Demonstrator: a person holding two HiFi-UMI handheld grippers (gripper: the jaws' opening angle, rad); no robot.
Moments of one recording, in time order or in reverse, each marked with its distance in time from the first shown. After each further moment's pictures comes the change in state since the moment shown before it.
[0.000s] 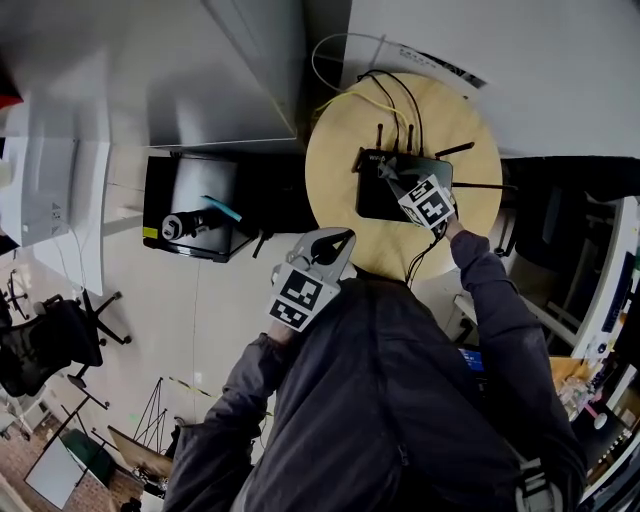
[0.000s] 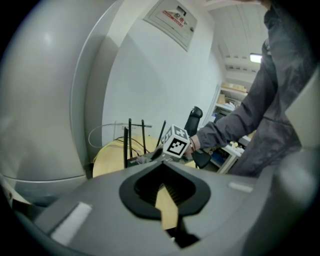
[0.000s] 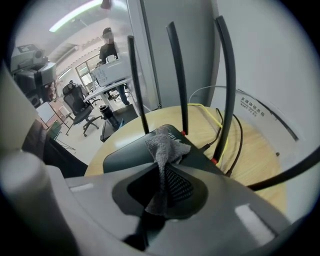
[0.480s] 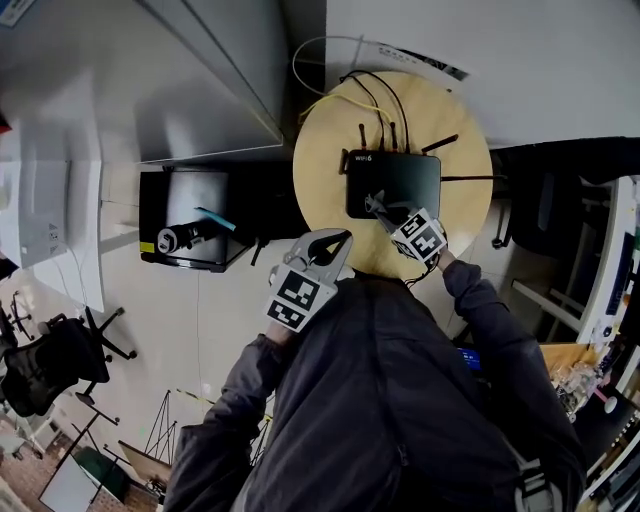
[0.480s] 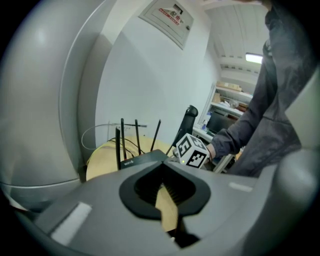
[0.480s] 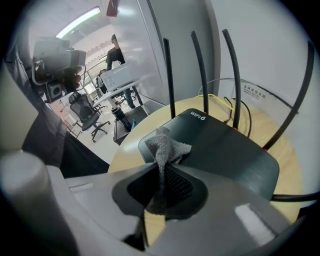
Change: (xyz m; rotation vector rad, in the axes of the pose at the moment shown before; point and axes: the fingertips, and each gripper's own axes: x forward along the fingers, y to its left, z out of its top) left arm 0.012 -0.009 0.004 0.032 0.012 -0.049; right arm -0.016 0.071 -0.045 0.068 -0.032 0.089
